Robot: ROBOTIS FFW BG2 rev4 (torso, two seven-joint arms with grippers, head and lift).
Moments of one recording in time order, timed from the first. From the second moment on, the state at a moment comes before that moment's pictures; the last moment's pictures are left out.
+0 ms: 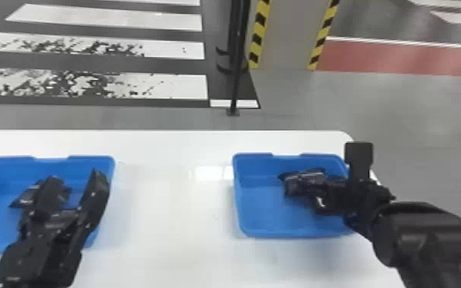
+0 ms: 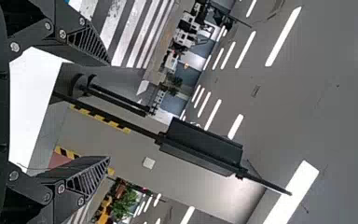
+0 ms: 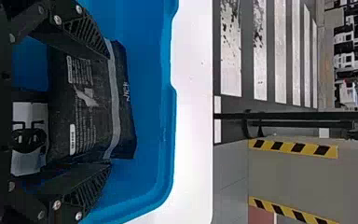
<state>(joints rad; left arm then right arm) 0.61 0.08 -0.05 -2.06 0.47 -0.27 -0.16 -0.07 -0.25 -0.04 -1.62 -0.22 0.75 0.09</state>
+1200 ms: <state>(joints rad) 0.60 0.08 -0.08 -2.02 0.55 -0.38 -0.16 0.09 -0.25 -0.05 -1.81 -0.67 0.56 0.27</state>
